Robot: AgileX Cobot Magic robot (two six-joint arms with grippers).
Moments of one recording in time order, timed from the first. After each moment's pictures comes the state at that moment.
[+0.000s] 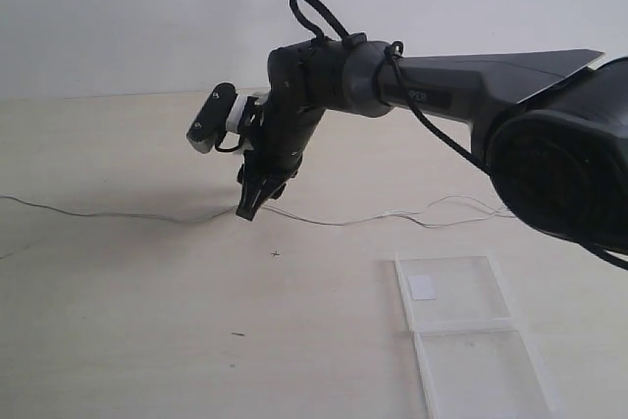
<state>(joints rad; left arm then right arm) 0.12 0.01 0.00 0.01 0.37 0.02 0.63 2.46 -2.01 0.07 0.76 -0.65</state>
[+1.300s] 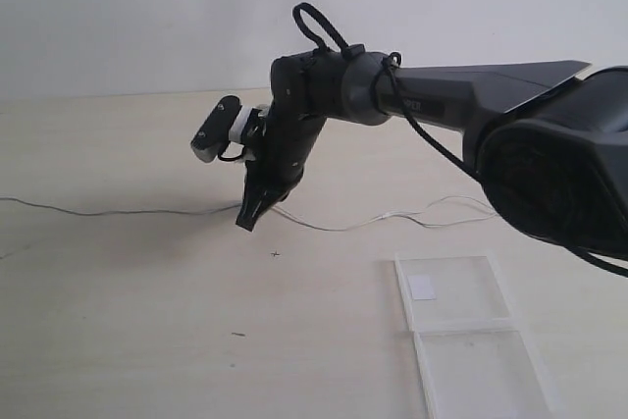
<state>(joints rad) 0.12 0.01 0.00 0.01 0.37 0.02 0.62 2.51 -2.03 0.11 0.81 -0.64</state>
